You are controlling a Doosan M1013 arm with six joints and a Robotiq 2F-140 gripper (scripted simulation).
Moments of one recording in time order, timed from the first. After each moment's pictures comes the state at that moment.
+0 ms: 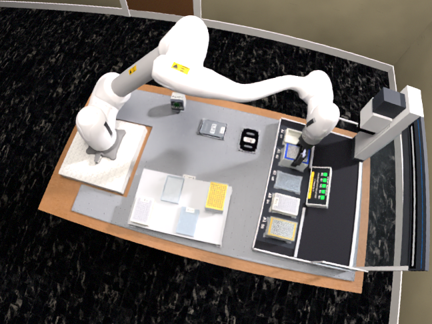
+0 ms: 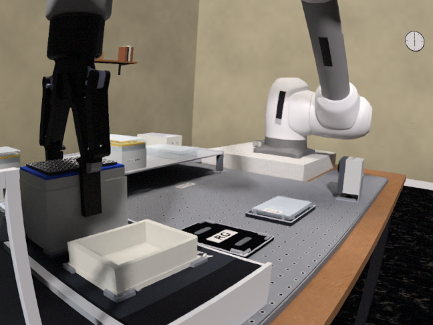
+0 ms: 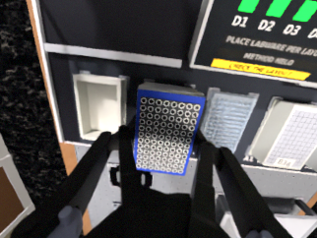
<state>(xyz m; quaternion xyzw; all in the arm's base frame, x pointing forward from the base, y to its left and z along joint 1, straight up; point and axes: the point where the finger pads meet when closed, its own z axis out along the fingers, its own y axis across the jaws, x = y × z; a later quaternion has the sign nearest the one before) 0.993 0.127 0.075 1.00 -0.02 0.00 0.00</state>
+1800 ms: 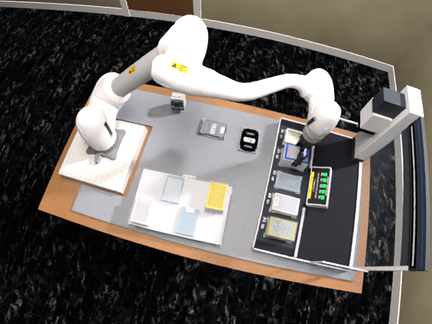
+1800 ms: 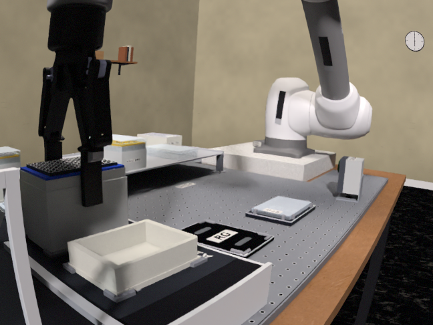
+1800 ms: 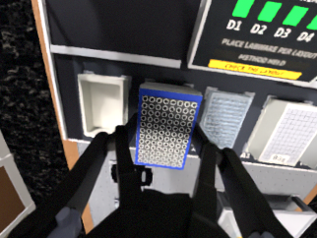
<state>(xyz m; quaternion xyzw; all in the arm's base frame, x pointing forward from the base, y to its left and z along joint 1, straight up) 0.993 0.127 0.086 1.00 -0.02 0.00 0.00</state>
